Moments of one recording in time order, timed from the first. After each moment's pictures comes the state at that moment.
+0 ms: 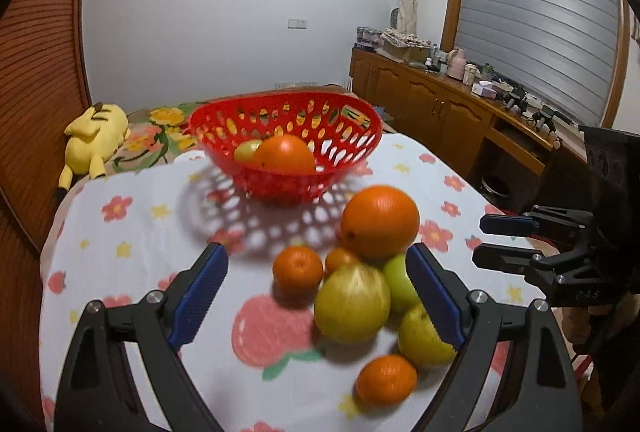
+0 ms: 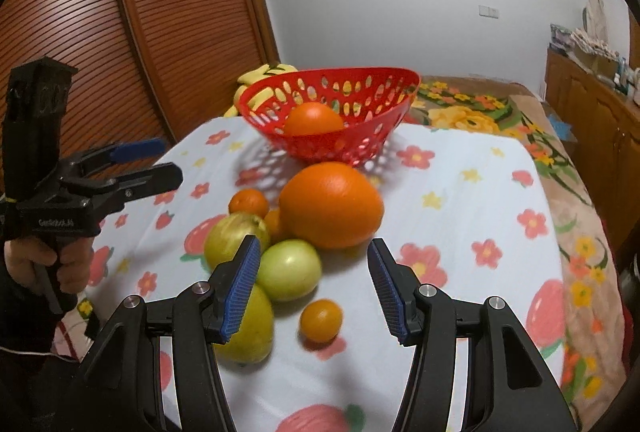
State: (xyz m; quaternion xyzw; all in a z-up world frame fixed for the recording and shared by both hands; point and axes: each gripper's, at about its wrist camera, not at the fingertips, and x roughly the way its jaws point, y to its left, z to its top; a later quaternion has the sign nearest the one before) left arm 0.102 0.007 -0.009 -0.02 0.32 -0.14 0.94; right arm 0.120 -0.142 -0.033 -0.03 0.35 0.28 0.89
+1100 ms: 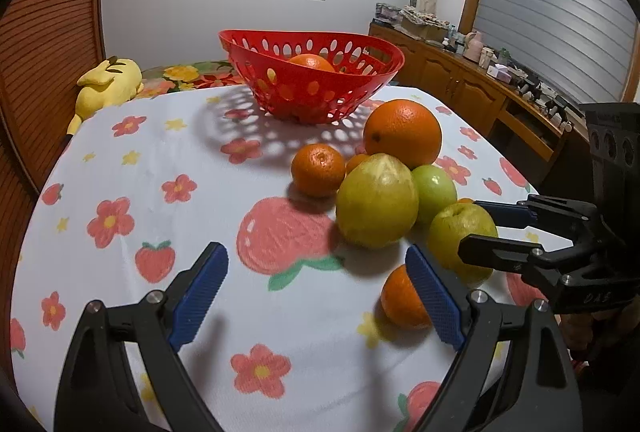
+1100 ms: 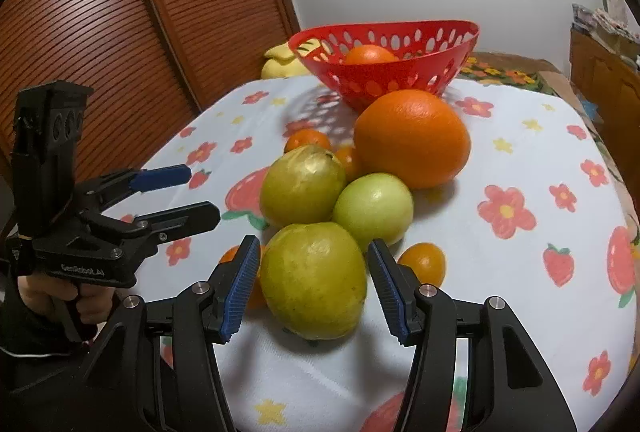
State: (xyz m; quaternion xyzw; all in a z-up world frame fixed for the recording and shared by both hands) left arm 0.068 0.023 -0.068 -0.04 0.37 -0.12 0.92; right arm 0.092 -0.096 -0.081 -0.02 0.38 0.32 0.87
